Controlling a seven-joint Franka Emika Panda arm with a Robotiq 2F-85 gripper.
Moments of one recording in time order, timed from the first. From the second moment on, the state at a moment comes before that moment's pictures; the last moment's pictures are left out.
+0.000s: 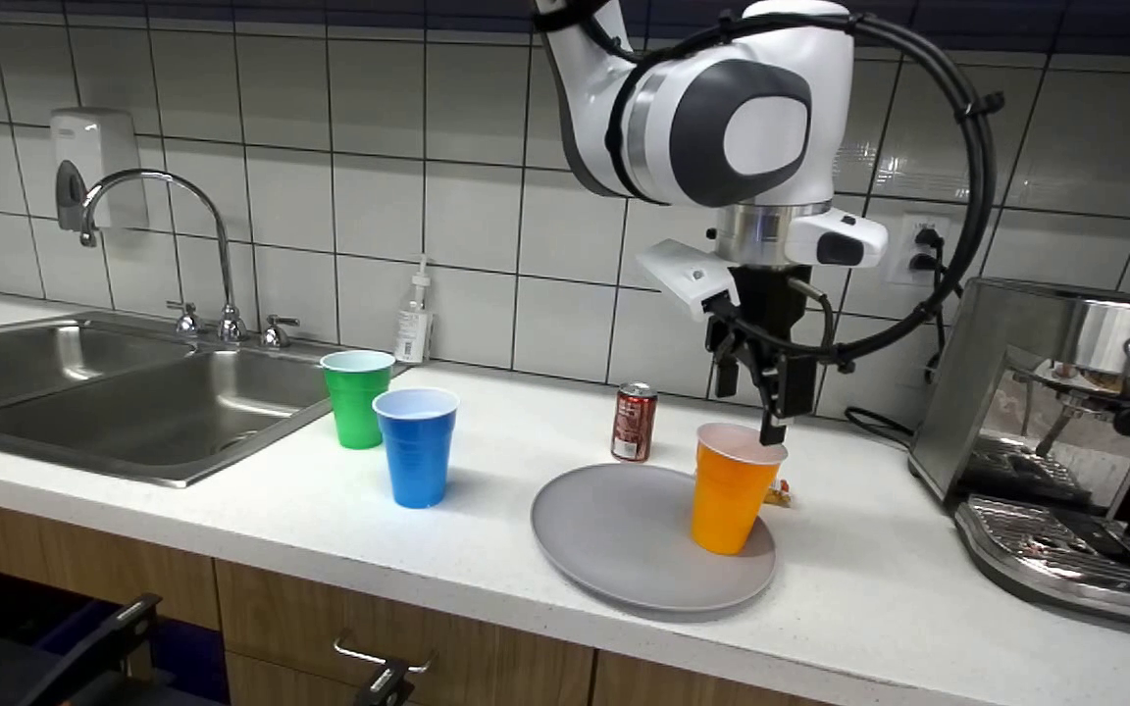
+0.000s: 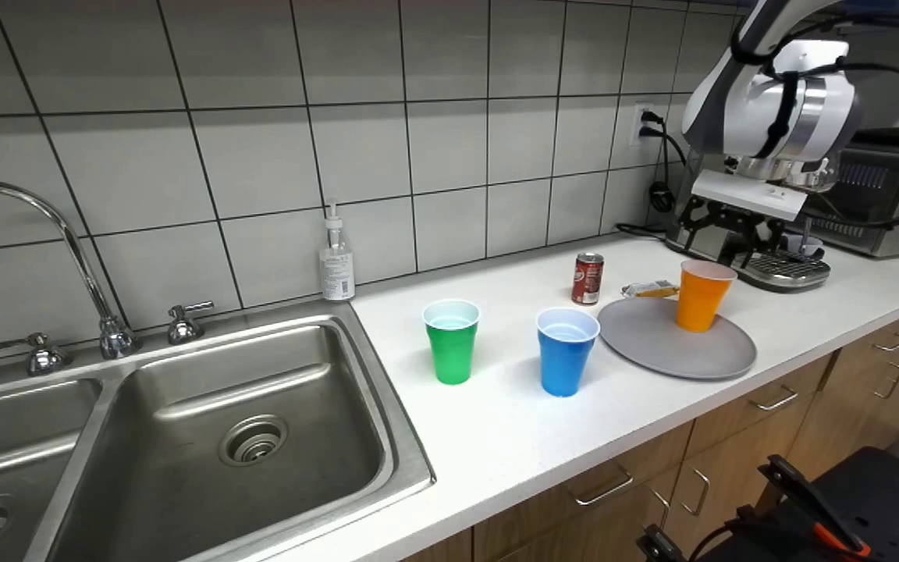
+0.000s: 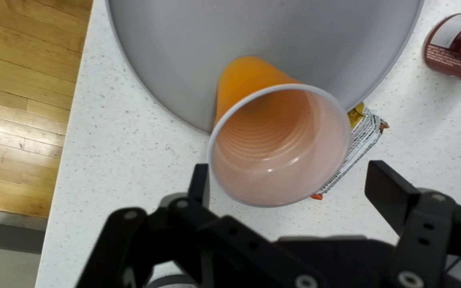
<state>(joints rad) -0.29 0.27 -0.34 -2.24 0.27 2.72 0.25</state>
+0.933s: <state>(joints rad) -0.27 0.14 -0.25 -2.31 0.27 2.64 0.11</state>
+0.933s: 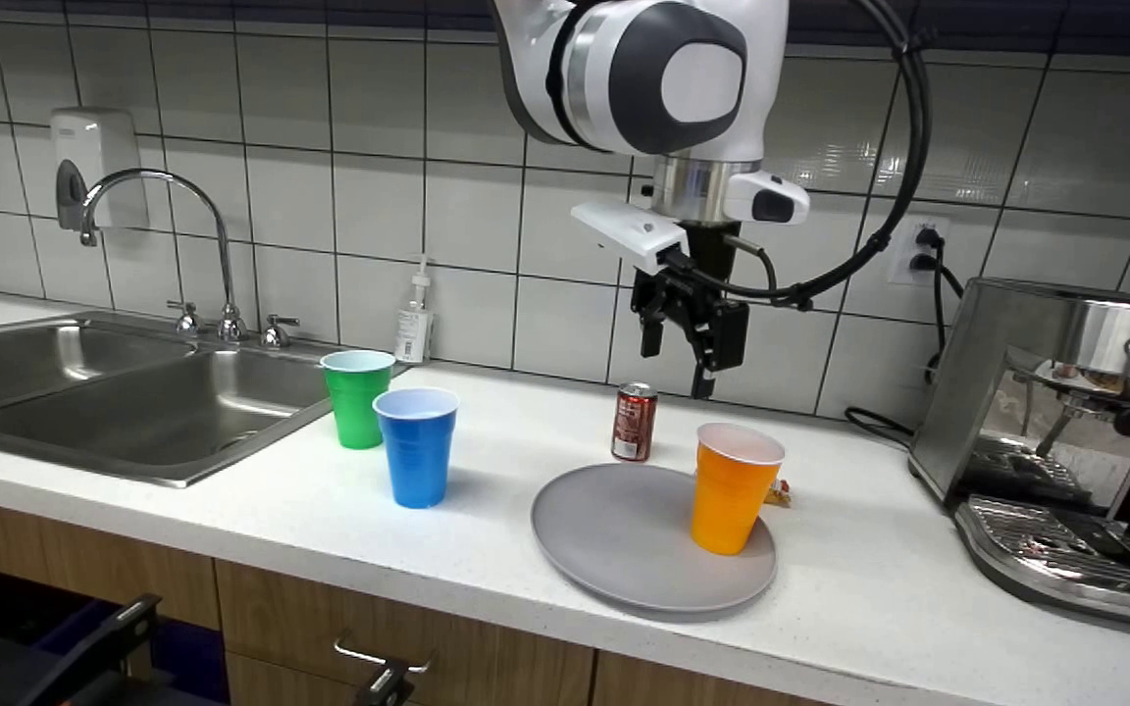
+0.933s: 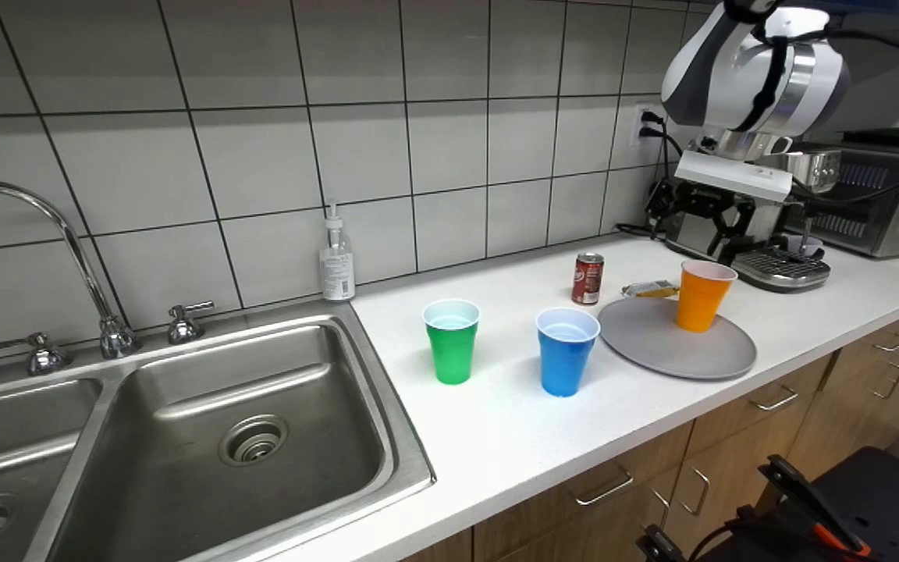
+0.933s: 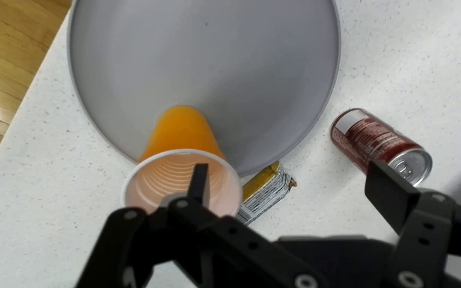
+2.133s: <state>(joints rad) -0.17 -0.02 -0.19 -2.49 0.27 2.48 -0.23</state>
